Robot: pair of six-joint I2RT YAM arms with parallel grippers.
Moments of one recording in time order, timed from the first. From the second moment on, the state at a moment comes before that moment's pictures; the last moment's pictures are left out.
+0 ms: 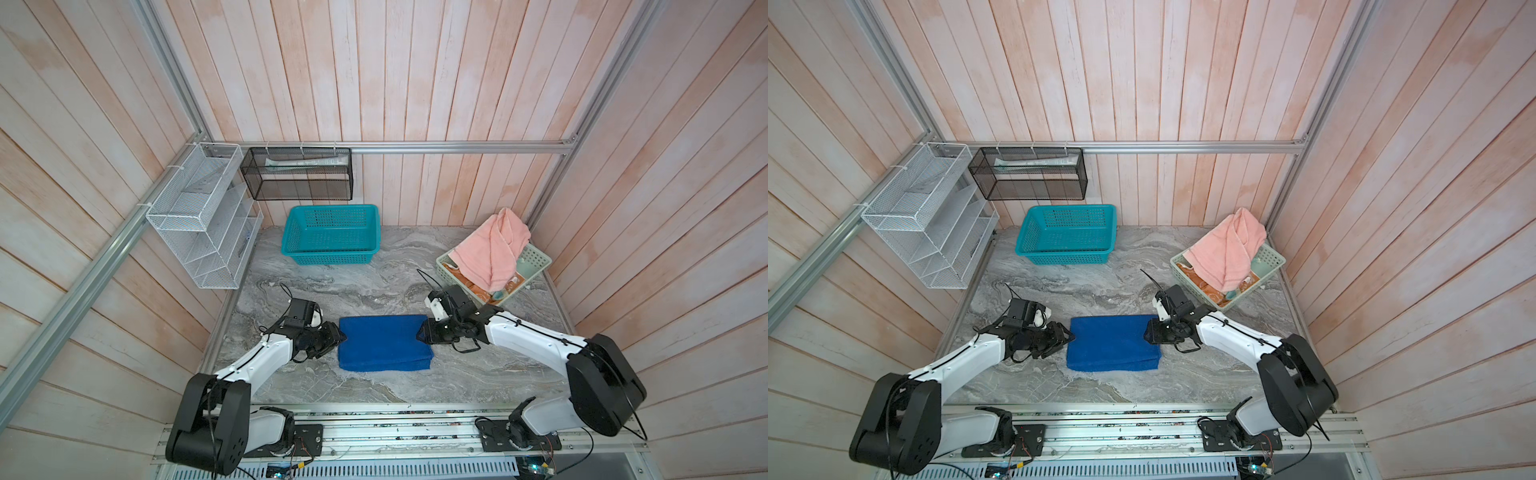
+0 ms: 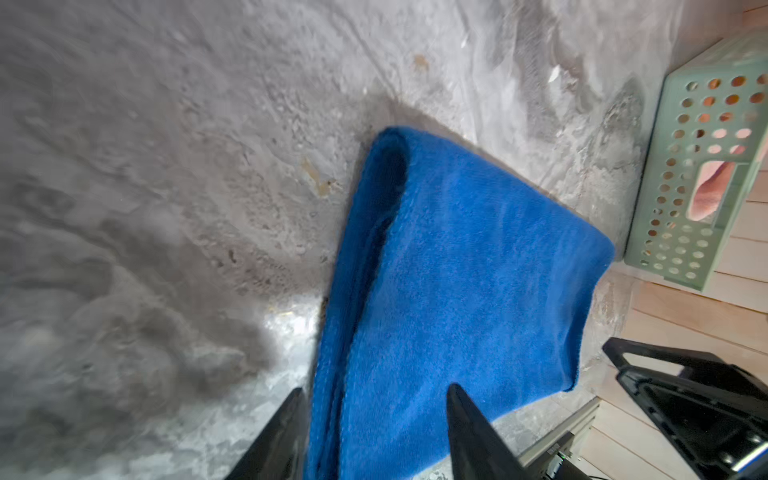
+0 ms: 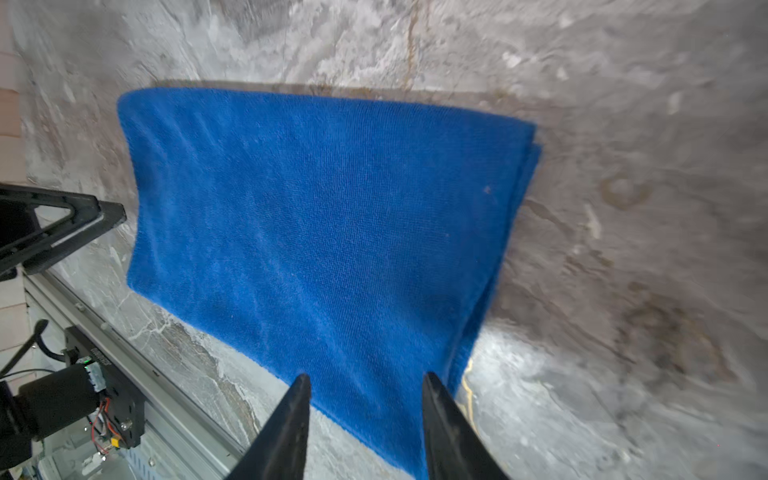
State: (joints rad) left arm -0.20 1.34 0.56 -0.34 0.49 -0.65; right arm 0.65 1.51 0.83 -0.43 -0.31 0.52
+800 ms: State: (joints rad) left arm -0.25 1.58 0.71 -0.19 0.62 -0.58; right arm 0.52 1.88 1.46 -0.37 -0.25 0.39
